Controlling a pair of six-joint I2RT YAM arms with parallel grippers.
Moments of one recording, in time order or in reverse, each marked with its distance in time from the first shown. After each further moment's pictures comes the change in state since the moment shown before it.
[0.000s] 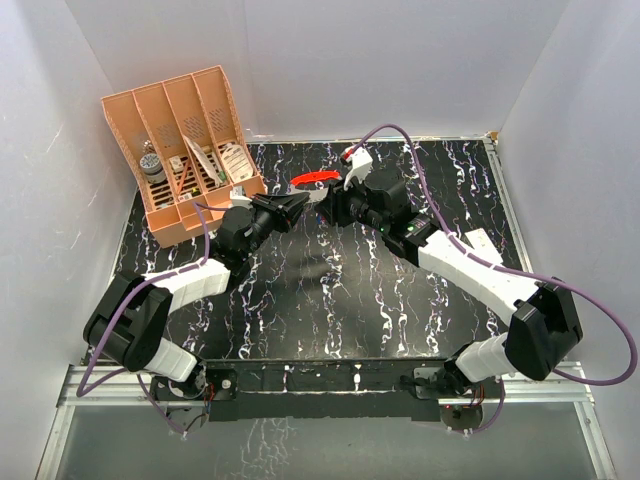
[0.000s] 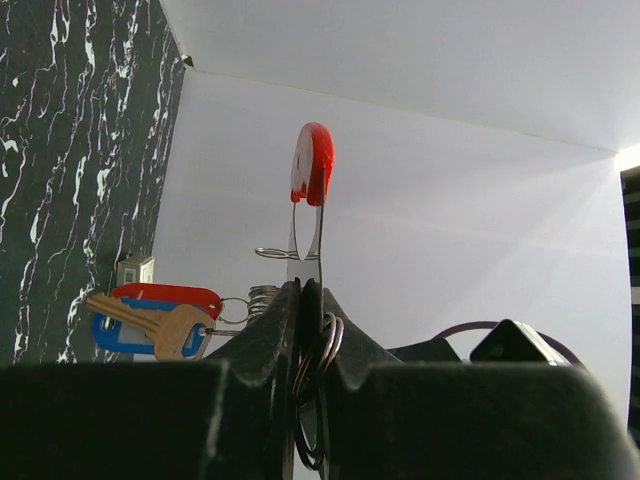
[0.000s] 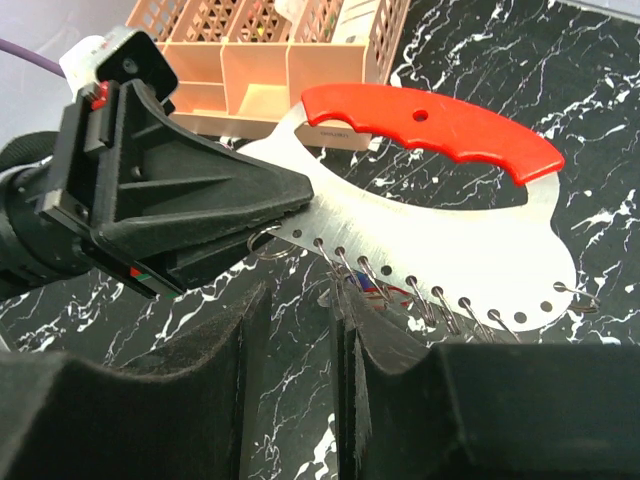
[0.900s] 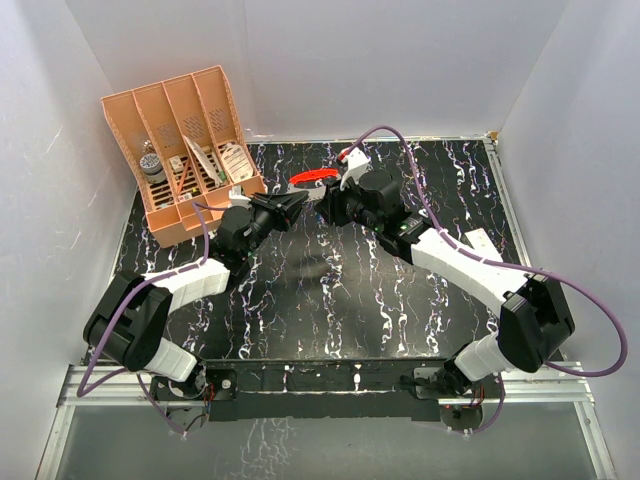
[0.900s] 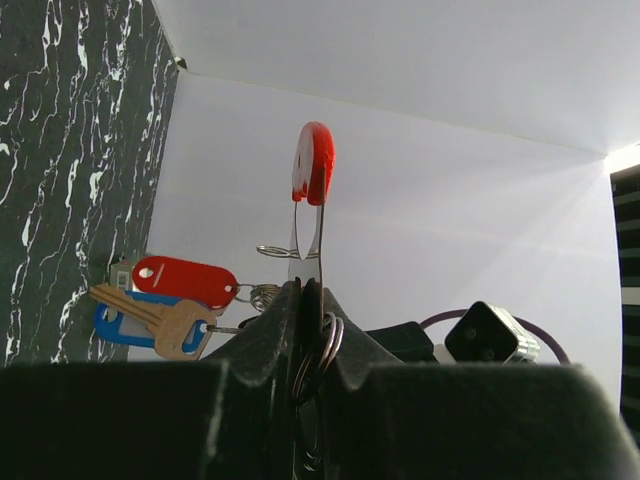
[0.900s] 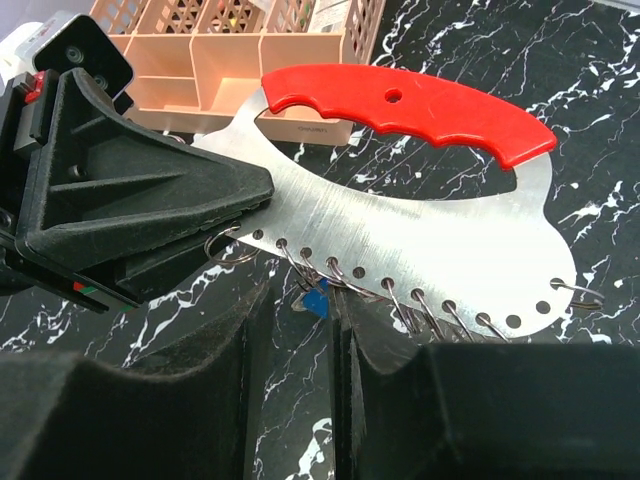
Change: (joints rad) left arm 0.004 0.000 0.000 0.008 0.002 -0.008; right arm 0.000 0.059 0.002 0.015 0.036 -0.010
